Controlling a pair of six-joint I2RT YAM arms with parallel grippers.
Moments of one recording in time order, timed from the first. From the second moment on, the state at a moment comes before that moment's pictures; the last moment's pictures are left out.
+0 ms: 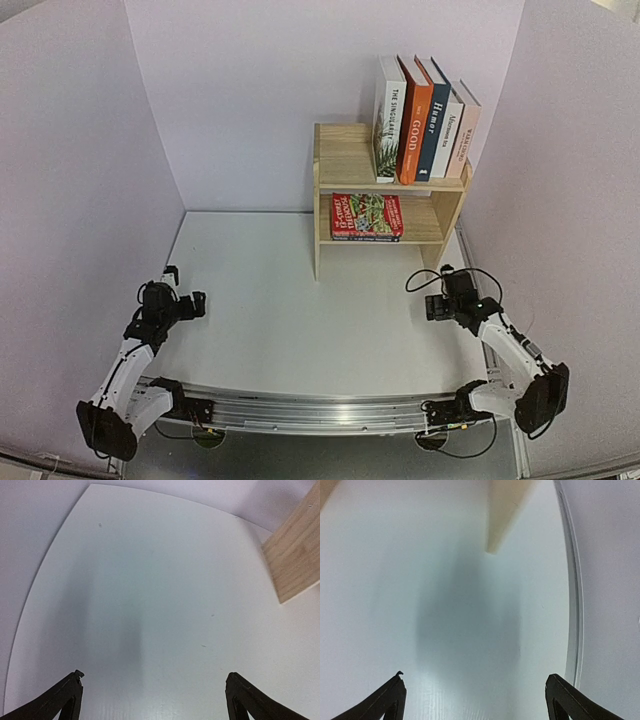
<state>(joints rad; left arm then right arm) -0.12 0.84 0.59 -0.39 0.02 -0.25 0.36 1.13 0.84 -0.65 0.28 0.12</state>
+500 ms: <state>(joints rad) 0.07 0.80 0.38 -0.18 -0.23 -0.23 0.03 0.99 0.51 -0.26 0.24 0.29</state>
